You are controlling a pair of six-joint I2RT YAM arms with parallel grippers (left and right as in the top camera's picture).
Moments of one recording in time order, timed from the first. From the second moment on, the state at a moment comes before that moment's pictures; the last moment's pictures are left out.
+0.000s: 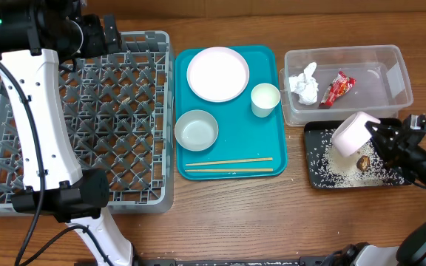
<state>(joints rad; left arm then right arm) 0.12 2.01 2.56 -1.57 0.15 -0.10 -0.72 1.57 0.86 -0.78 -1.53 0.14</state>
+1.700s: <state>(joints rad) 0.12 2.01 2.56 -1.57 0.15 -0.10 0.58 1.80 1.29 -0.69 -0.16 0.54</state>
